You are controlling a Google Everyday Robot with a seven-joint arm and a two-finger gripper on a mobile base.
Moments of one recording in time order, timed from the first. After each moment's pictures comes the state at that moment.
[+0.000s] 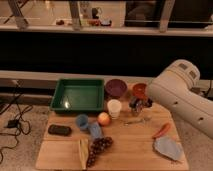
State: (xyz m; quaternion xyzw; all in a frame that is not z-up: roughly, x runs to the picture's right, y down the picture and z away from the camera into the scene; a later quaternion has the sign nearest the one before) arm 0.214 0.023 0.608 -0.10 0.03 -0.44 0.89
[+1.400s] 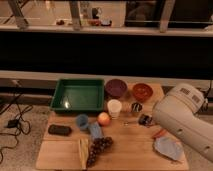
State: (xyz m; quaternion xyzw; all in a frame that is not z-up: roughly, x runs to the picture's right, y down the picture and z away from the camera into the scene) arm 0.245 0.104 0.608 -0.16 0.06 -0.48 0.86
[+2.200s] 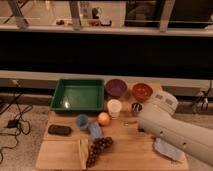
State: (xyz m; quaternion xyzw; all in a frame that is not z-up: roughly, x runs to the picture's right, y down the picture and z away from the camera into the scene) arm 0.232 0.137 0.646 -0.20 0.07 -0.52 0.83
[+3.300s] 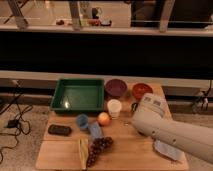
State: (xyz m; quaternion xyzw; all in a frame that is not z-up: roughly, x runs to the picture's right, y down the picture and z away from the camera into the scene) arm 0.235 0.146 0.670 -0.22 0.08 -0.53 0.81
